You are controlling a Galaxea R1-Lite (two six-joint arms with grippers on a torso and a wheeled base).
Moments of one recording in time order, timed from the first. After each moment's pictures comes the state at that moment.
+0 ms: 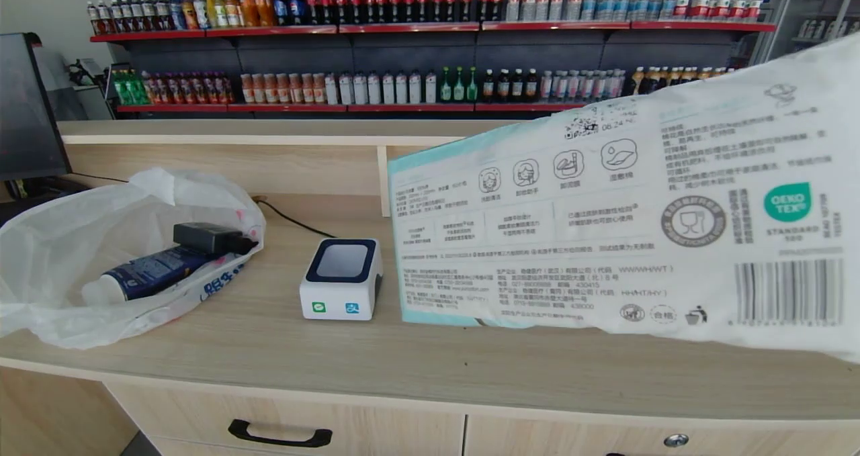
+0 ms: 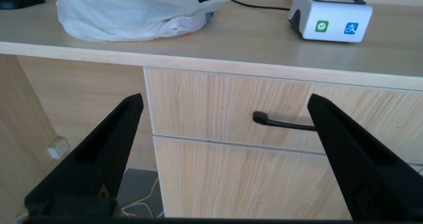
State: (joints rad) left arm 0.00 0.00 0.00 0.00 0.00 0.02; right arm 0.45 1.39 -0.87 -0.66 1.16 2.24
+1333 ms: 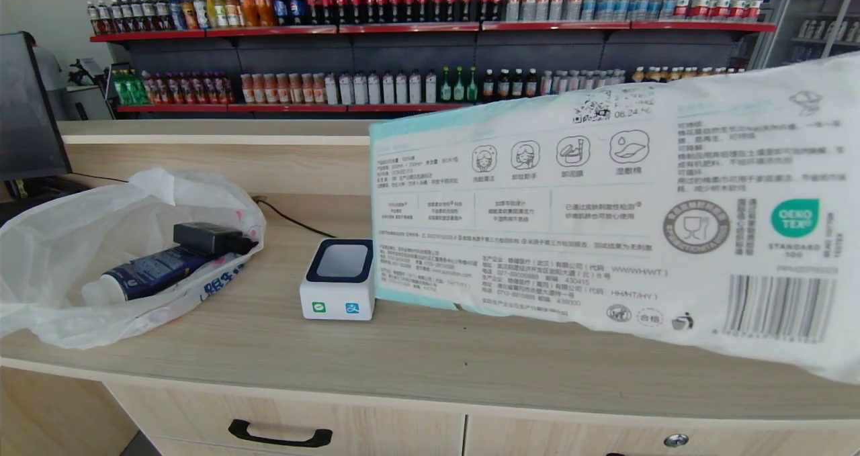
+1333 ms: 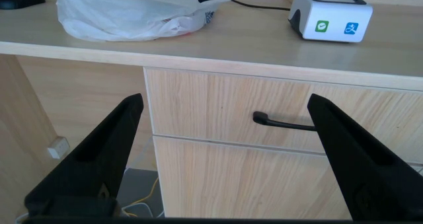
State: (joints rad) left arm 0.00 0.00 0.00 0.00 0.00 0.02; right arm 0.47 1.47 -0.74 -1.16 1.16 2.38
